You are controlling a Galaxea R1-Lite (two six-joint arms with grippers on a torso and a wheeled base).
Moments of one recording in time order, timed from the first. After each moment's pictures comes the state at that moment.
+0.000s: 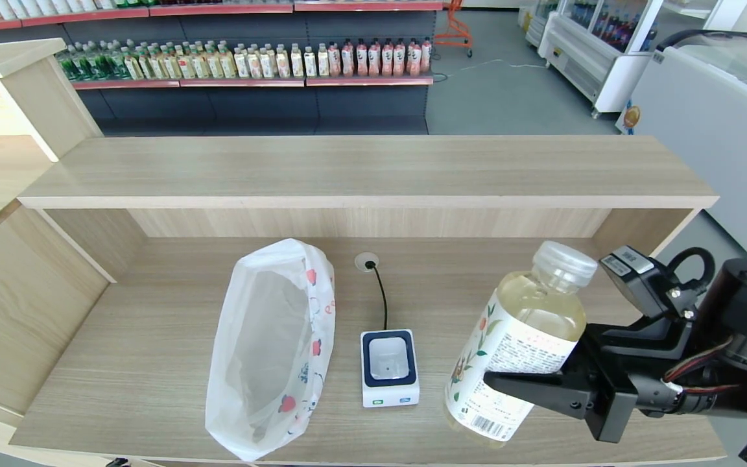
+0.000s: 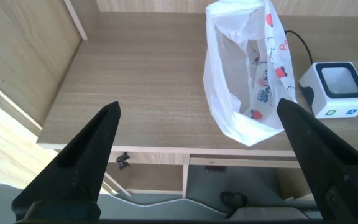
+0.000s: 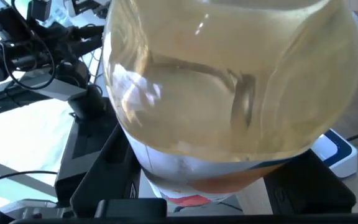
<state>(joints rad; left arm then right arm) 0.00 0.00 0.00 0.00 0.00 0.00 0.46 1.63 -0.34 -1.31 0.94 0.11</state>
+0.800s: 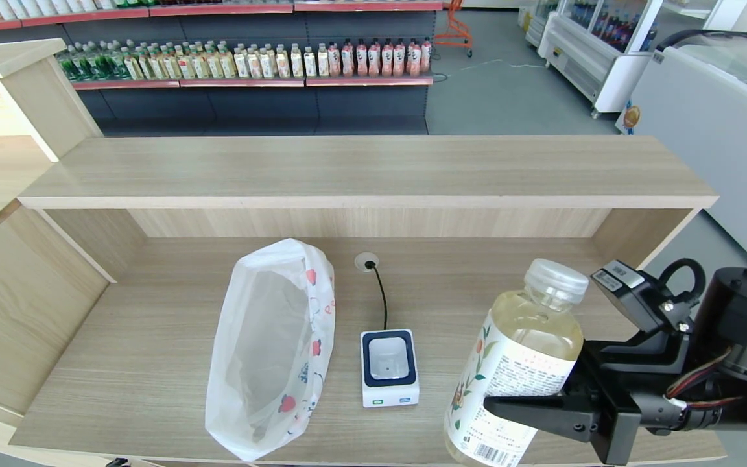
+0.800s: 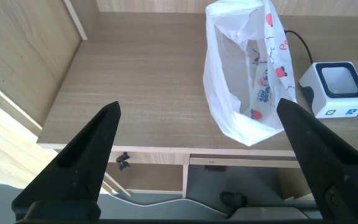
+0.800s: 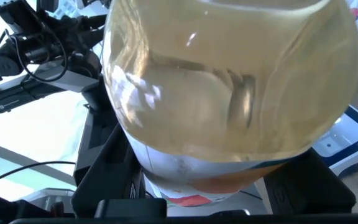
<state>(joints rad) 0.00 0.00 0.00 0.00 0.00 0.00 0.49 1.61 -0.33 -1.21 0.94 0.11</state>
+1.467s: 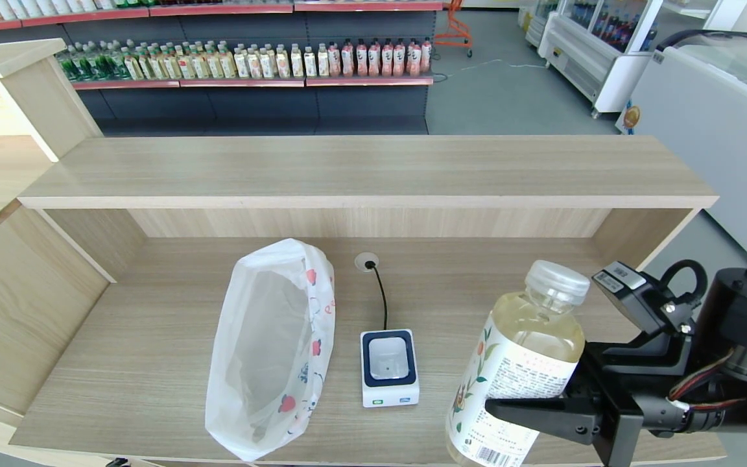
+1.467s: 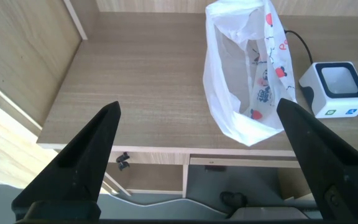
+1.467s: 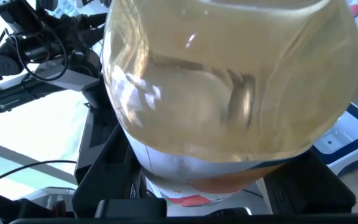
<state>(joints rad) 0.00 0.00 0.00 0.00 0.00 0.00 0.49 1.60 -0.33 -1.19 0.93 0.11</state>
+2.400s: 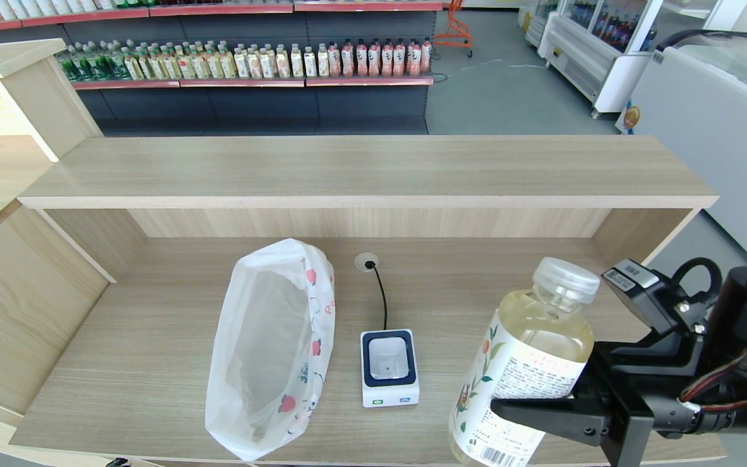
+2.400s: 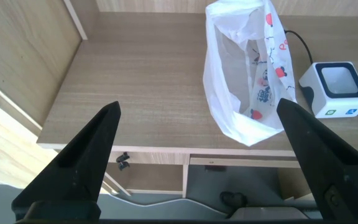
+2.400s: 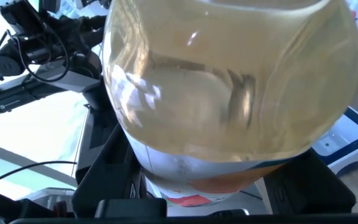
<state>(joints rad) 0.00 0.00 0.00 0.00 0.00 0.00 0.49 1.57 -0.32 -1.18 0.93 0.11</state>
